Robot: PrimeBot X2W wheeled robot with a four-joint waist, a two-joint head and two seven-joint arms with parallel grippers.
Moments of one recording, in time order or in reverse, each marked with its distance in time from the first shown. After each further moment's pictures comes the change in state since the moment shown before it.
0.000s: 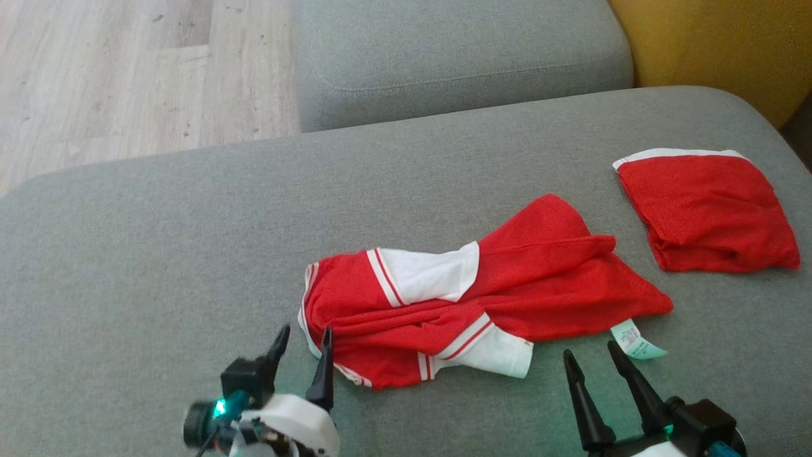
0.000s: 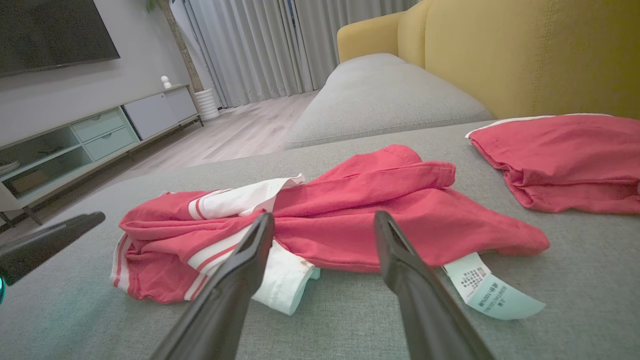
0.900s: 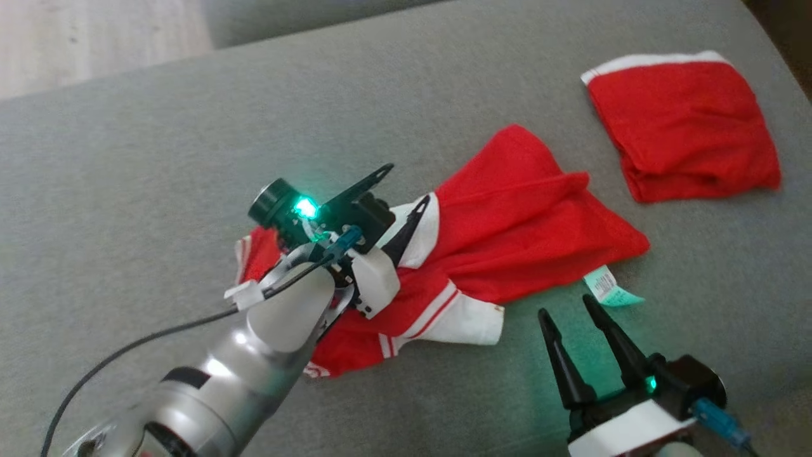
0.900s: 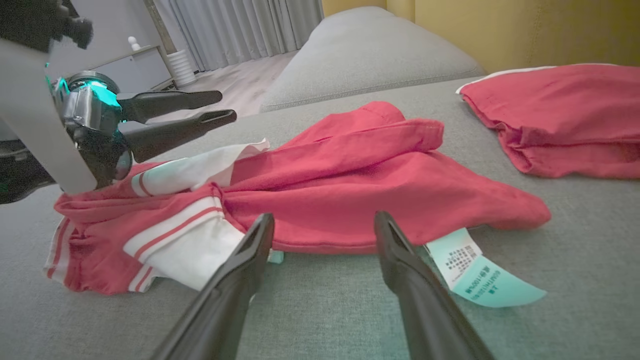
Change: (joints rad) left arm -0.611 -0.118 -0.301 0.354 0.314 -0.167 0.063; right arm -0.118 -0.040 0.084 -0.007 0.012 0.000 0.000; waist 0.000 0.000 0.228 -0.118
